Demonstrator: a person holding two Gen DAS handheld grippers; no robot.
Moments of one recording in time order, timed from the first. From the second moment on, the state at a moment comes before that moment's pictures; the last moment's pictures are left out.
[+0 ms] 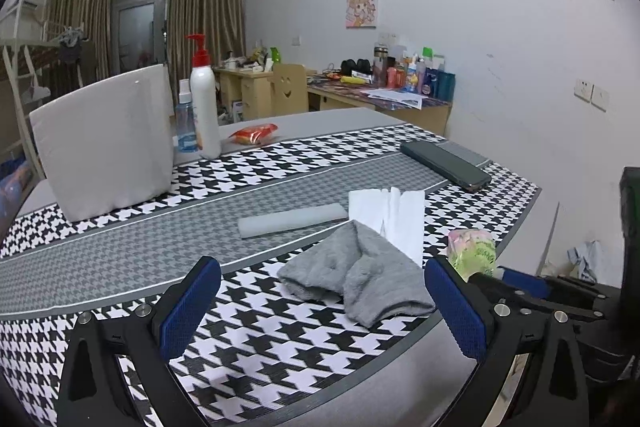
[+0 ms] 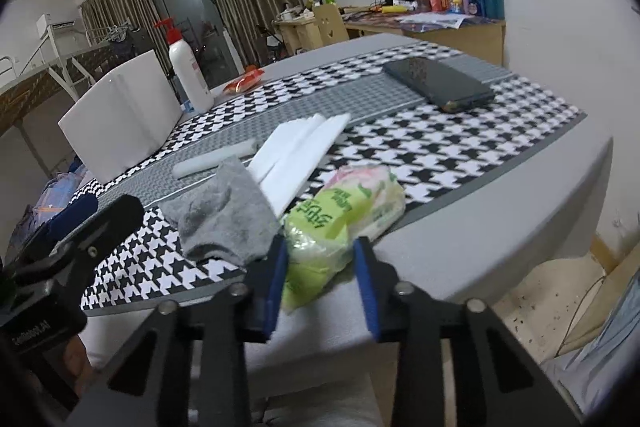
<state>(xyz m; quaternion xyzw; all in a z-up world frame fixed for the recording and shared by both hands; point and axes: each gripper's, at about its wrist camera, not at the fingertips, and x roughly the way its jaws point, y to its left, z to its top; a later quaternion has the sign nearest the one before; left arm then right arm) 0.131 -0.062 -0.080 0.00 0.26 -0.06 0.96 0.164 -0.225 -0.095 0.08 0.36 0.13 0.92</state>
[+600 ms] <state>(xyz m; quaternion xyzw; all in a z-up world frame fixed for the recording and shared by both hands) 0.166 -0.083 -0.094 0.01 0.33 -0.08 0.94 0.163 -0.242 -0.086 0.06 0.34 0.12 0.93</state>
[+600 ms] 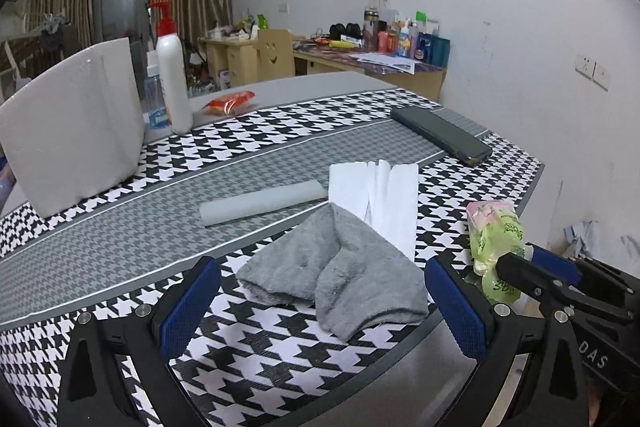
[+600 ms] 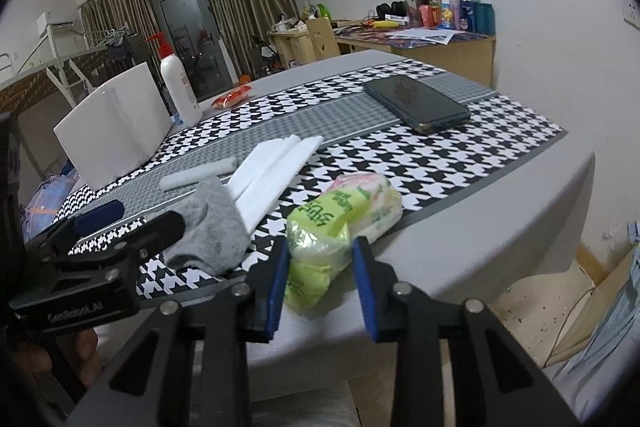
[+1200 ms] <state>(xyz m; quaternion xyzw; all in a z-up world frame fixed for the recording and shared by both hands) 0.184 -0.099 -0.110 0.05 0.37 -0.09 0.92 0.163 -0.250 -0.088 0.07 0.35 0.12 0.93</state>
